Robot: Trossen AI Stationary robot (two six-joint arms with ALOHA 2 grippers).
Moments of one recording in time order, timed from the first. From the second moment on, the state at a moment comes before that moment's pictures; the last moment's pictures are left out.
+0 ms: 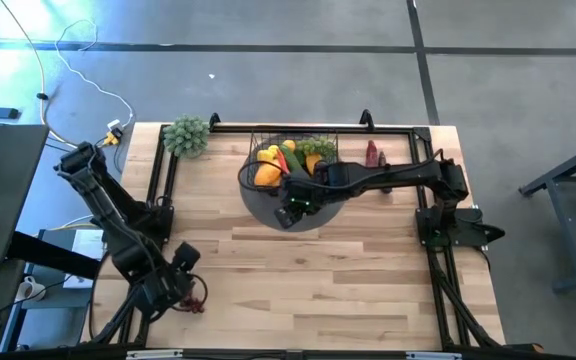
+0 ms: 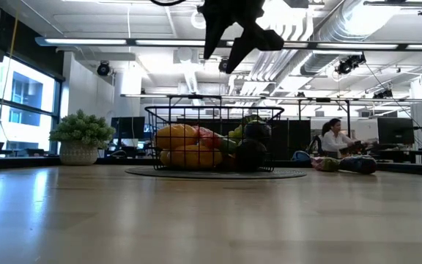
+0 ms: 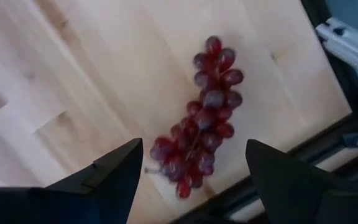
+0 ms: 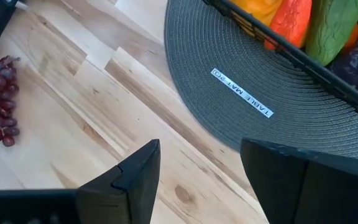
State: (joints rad) left arm -0.81 1.30 1.00 -1.10 -0.02 -0.35; right arm 0.05 1.90 1.82 -1.03 0.11 0.94
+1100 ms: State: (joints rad) left arm -0.81 1.52 0.70 -0.74 0.14 -0.42; right arm 0.05 1.90 1.82 -1.05 0.12 0.93
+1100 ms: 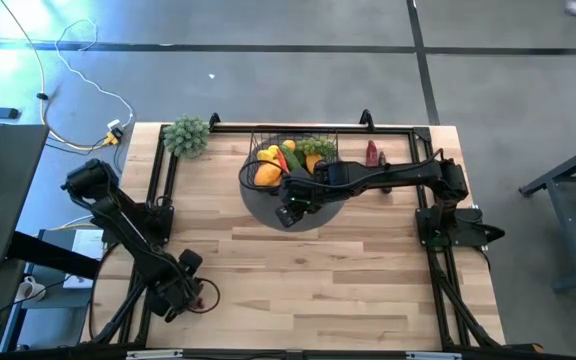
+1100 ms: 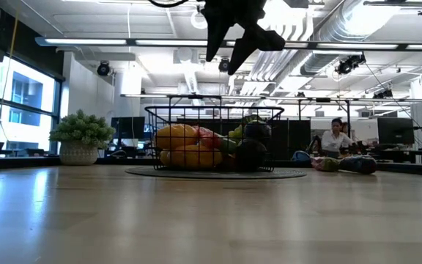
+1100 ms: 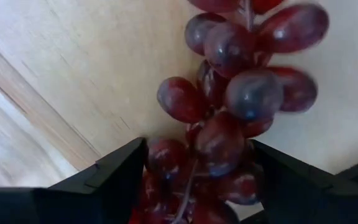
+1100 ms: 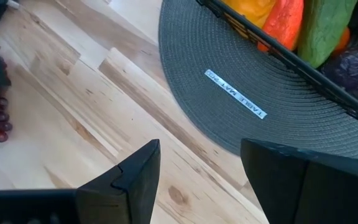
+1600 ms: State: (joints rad) left arm -0.76 1.50 0.74 -0.72 0.14 -0.47; right arm 0.05 1.90 1.82 -1.06 0.11 0.88
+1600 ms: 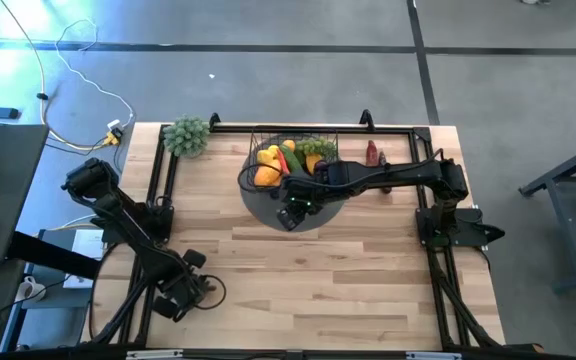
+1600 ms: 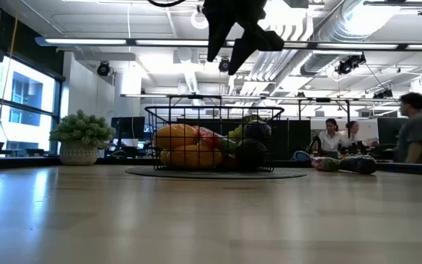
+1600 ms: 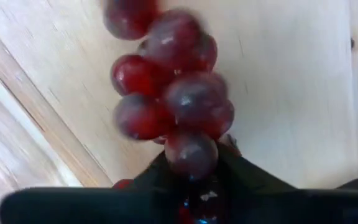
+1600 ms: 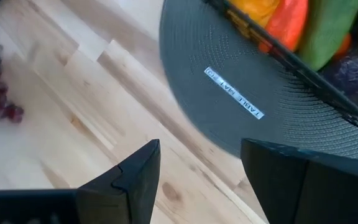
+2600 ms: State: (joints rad) left arm -0.30 1.15 0.74 -0.67 0.14 -0.39; right arm -0.04 1.79 1.82 -1.05 -0.12 0.59
